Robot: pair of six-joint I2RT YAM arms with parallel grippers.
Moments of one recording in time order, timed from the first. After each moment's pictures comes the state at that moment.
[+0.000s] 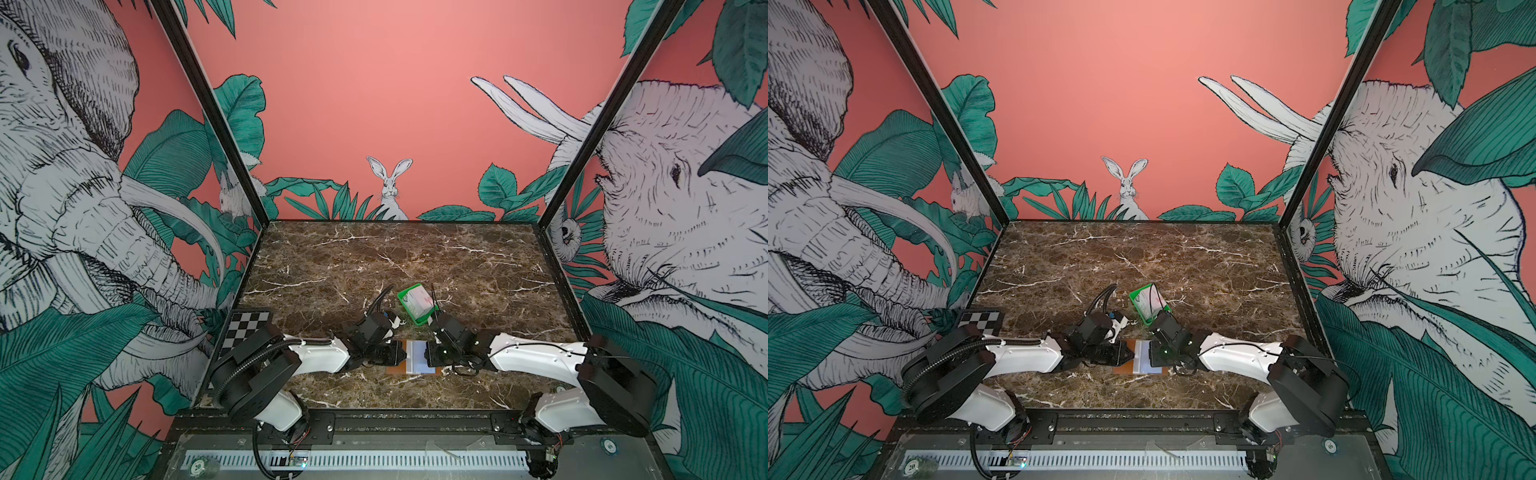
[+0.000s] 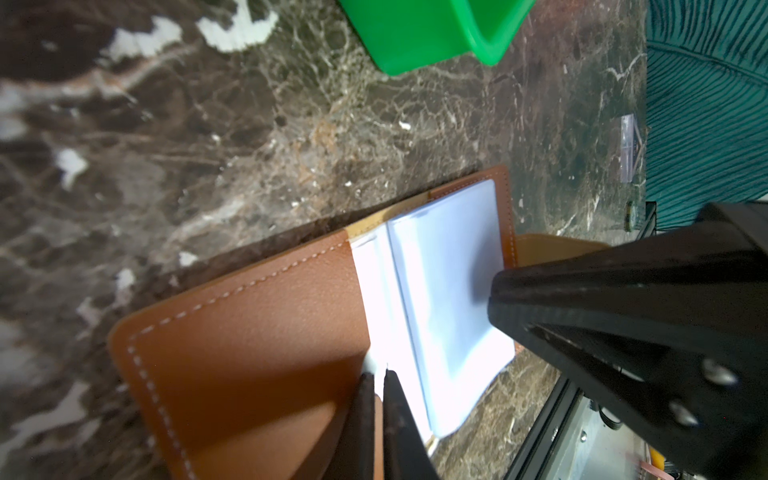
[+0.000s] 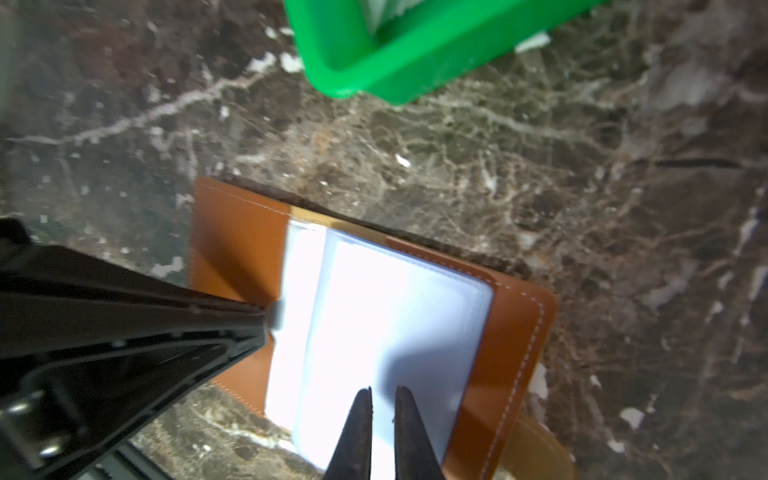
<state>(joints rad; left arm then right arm) -0.88 1.50 0.50 0.14 0.35 -0.75 0.93 1.40 0.63 -0.25 -0.07 0.76</state>
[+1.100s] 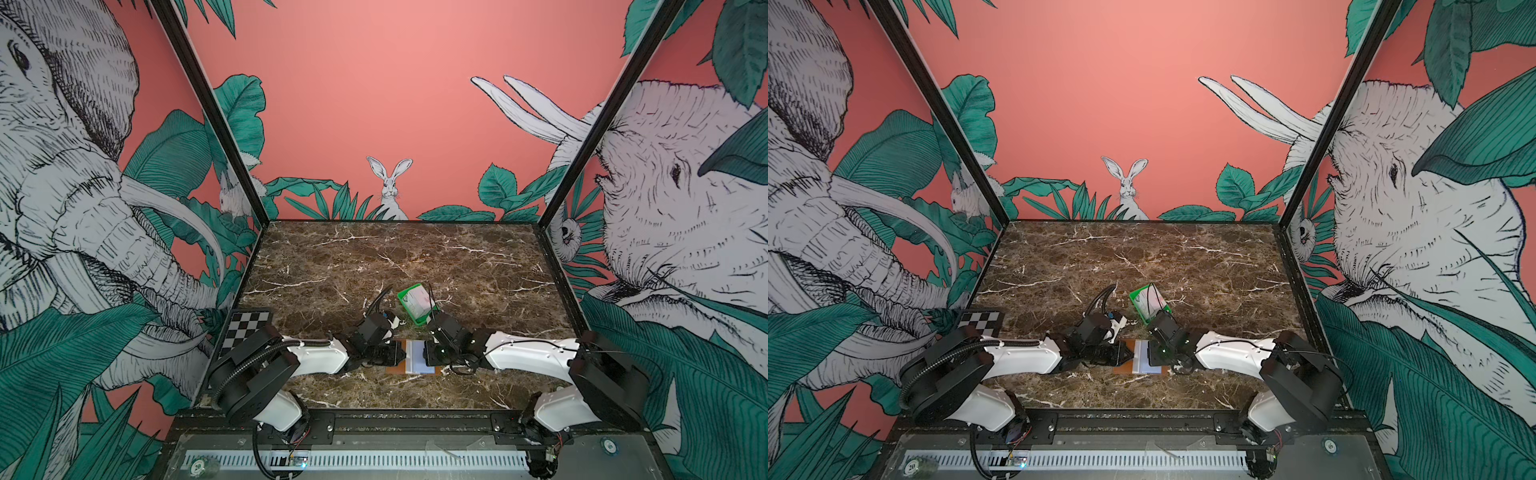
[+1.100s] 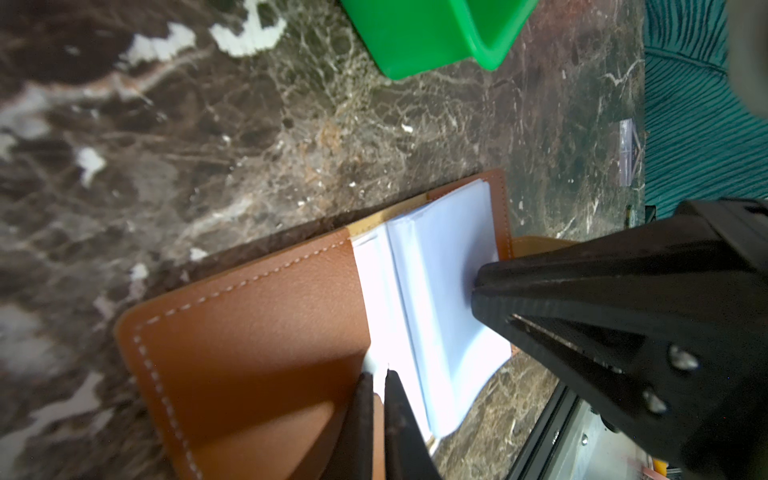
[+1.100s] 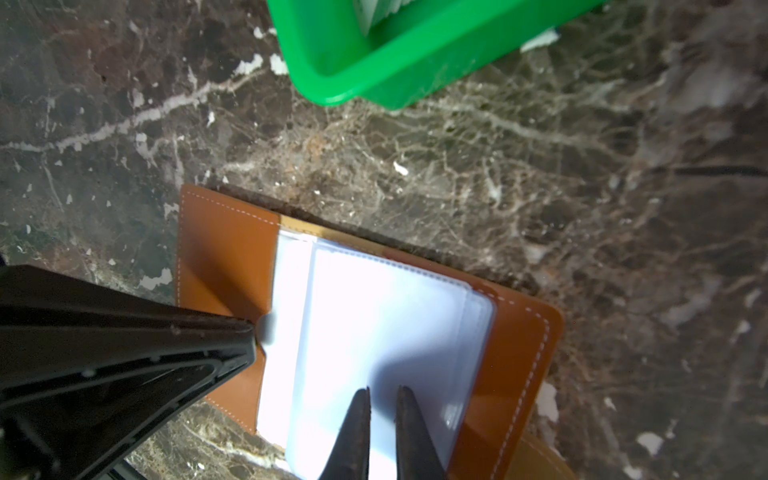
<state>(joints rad) -0.88 1.49 0.49 0.15 0.33 -0.76 0.93 1.45 0.65 -0.24 -0.06 0.77</state>
